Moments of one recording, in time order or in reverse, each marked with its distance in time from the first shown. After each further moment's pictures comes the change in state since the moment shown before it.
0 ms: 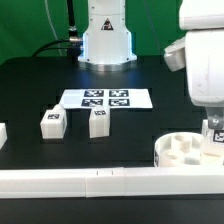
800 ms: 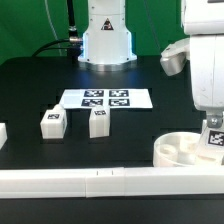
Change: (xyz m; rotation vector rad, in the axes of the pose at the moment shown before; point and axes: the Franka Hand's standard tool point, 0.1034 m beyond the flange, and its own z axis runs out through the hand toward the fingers) arm -0.003 -0.003 0.006 -0.001 -0.011 0.012
